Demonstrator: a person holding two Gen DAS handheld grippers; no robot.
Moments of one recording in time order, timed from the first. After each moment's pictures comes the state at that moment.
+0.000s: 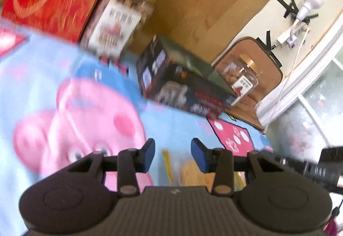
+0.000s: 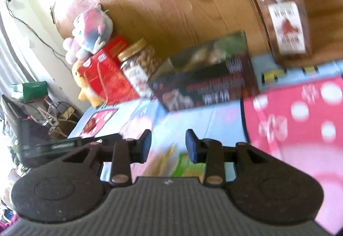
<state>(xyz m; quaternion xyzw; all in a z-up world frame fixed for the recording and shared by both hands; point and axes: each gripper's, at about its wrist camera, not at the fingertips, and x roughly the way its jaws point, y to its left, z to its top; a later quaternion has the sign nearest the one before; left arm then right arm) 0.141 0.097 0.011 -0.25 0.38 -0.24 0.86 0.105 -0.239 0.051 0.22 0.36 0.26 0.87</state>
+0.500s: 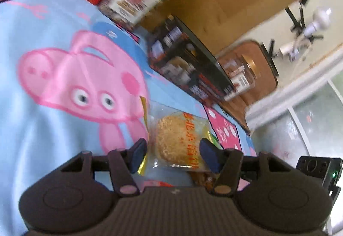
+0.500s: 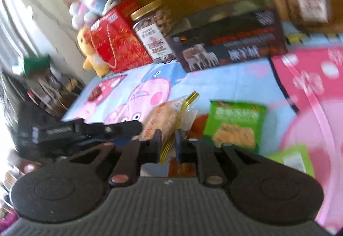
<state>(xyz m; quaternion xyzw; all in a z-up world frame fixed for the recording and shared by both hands) 0.114 0.117 -0.018 -0.34 0.39 -0.23 0.82 0.097 -0.172 0.031 0.17 0.40 0.28 0.86</state>
